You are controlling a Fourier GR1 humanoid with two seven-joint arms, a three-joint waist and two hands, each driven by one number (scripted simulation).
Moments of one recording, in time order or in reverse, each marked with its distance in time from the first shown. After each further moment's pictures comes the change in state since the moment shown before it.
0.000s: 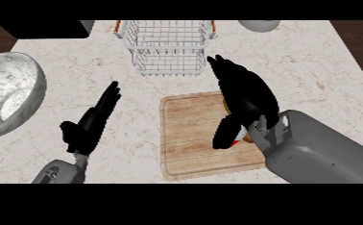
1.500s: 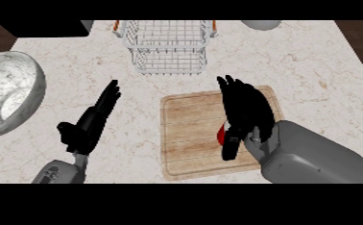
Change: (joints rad) left arm 0.008 -0.018 0.028 -0.025 -0.021 -0.019 0.004; right arm 0.032 -0.019 0.115 0.027 -0.002 0.041 0.149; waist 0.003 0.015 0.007
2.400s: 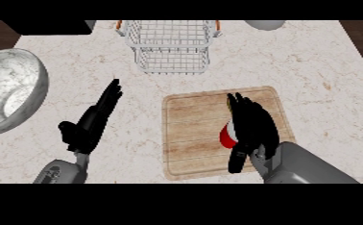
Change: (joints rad) left arm 0.000 -0.022 0.021 -0.010 -0.029 -0.020 0.015; right arm 0.228 0.036 -0.040 -0.003 0.162 -0.004 -0.034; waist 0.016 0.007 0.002
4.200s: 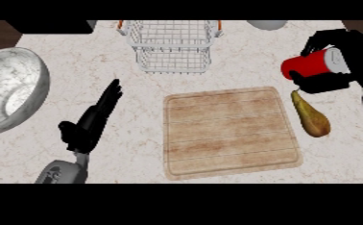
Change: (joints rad) left arm 0.013 -0.053 0.076 0.001 -0.078 -0.075 0.015; right arm 0.052 -0.156 -0.719 0.164 -0.028 -0.021 -0.850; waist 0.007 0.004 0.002
